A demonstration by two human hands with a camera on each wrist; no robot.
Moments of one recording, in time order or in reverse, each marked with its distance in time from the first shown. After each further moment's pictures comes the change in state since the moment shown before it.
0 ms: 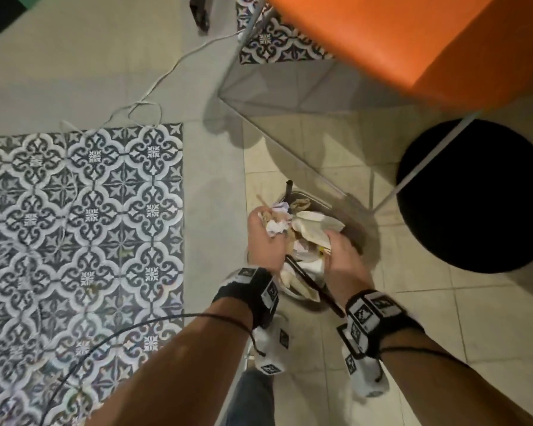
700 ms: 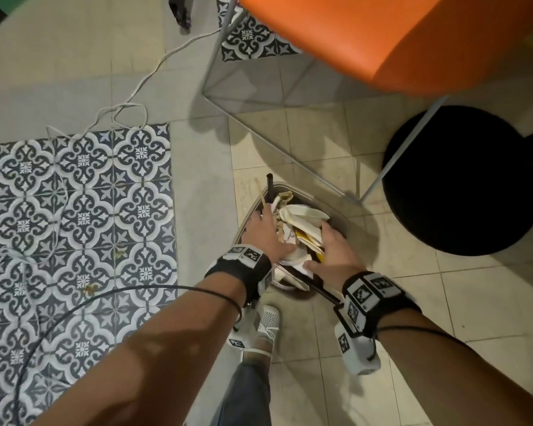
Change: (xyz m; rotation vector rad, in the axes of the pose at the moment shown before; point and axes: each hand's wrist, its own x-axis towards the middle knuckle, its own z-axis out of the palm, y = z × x) left_hand 0.007 0.013 0.010 0.900 -0.409 -0.055; right_hand 0.000 0.016 -0.019 -0.049 -0.179 0.062
